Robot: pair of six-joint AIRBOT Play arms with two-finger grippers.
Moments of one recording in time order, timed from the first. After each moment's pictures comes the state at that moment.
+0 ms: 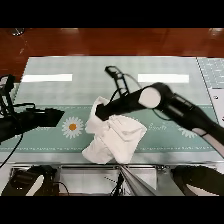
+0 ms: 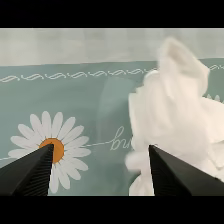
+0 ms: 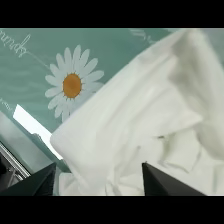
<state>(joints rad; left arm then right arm) -0.16 -0.46 0.66 1.23 -1.07 -1.62 0.67 -1.27 1.21 -1.04 0.95 1.64</state>
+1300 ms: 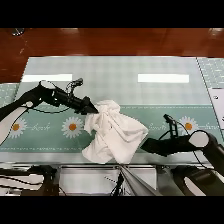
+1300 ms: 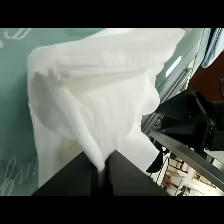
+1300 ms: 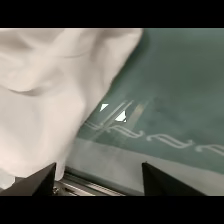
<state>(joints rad) -0.13 -1.59 0.98 0.49 -1.31 -1.05 0.28 -0.71 0.27 -0.90 1.07 1.69</state>
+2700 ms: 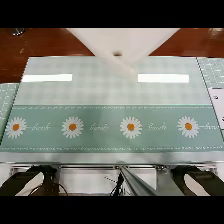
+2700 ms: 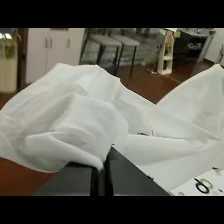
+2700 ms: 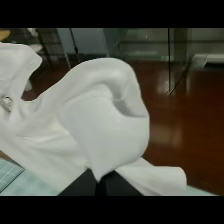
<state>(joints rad) 0.05 -1.01 1.90 0.57 -1.04 -1.18 0.02 -0.95 2.07 -0.97 1.28 1.53</state>
